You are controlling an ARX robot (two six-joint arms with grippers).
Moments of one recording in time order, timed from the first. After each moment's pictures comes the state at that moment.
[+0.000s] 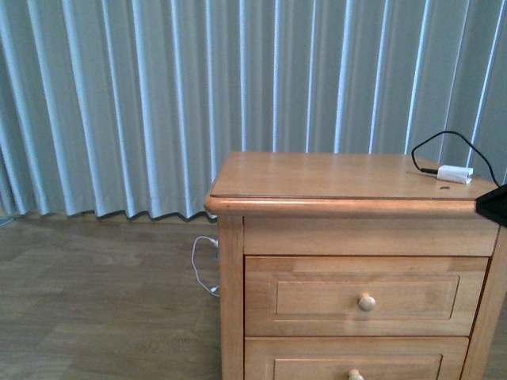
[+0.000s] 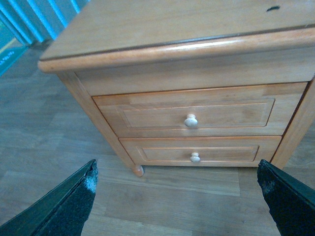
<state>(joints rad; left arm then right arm) 0.00 0.00 0.02 0.00 0.00 0.00 0.15 1.06 0.63 0.14 -0.06 0.19</state>
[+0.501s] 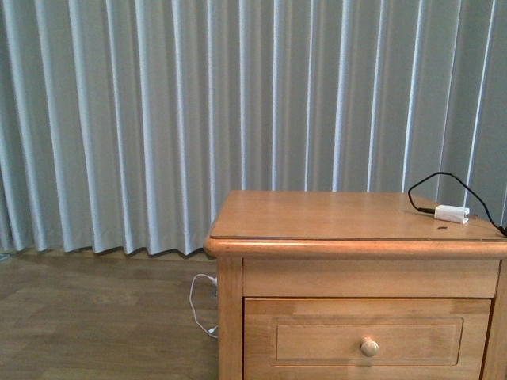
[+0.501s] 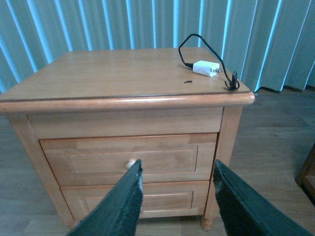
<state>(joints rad) 0.00 0.00 0.02 0.00 0.00 0.00 0.11 0.86 0.29 0.57 0.11 0.01</state>
